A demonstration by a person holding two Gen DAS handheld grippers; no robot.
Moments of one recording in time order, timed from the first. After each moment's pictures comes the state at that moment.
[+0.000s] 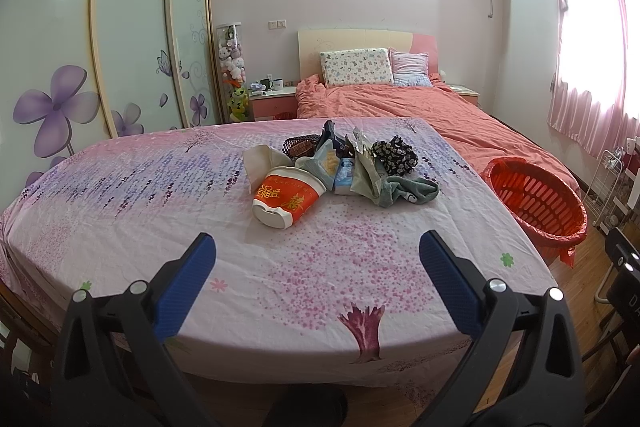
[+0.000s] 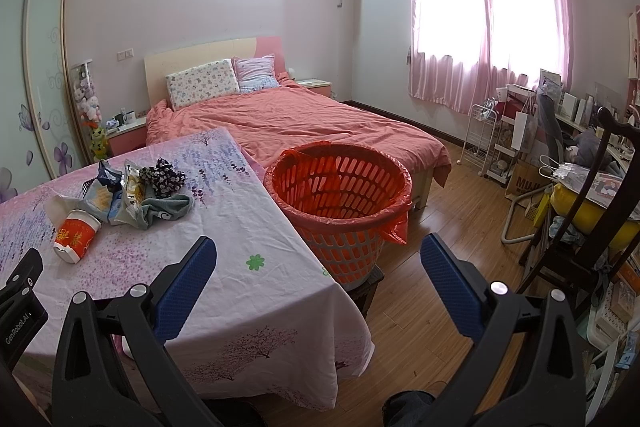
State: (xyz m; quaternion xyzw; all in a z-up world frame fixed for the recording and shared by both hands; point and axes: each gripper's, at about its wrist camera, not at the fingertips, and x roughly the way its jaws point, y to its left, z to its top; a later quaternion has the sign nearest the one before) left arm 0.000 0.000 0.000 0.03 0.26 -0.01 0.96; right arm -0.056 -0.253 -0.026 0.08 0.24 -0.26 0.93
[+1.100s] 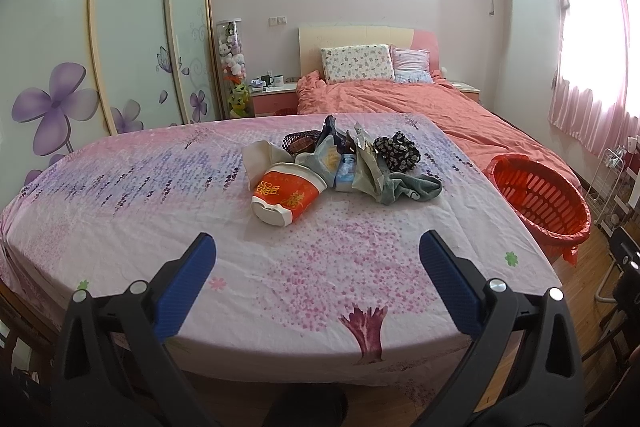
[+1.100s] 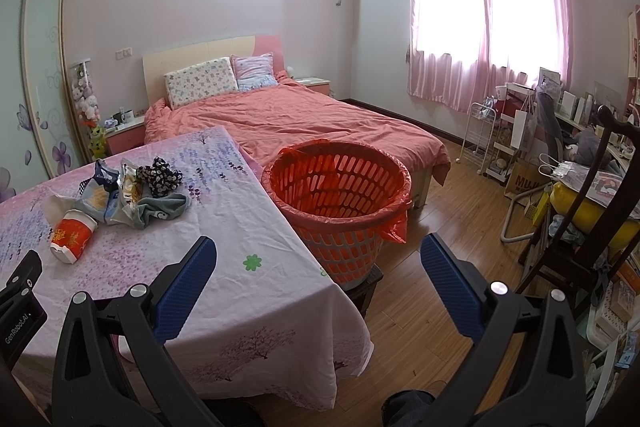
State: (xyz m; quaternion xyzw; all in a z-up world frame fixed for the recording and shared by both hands) left arm 0.006 0.004 -0.009 0.03 0.27 -0.01 0.96; right arm -0.052 -0.254 -0.025 0.08 0.24 -0.26 0.93
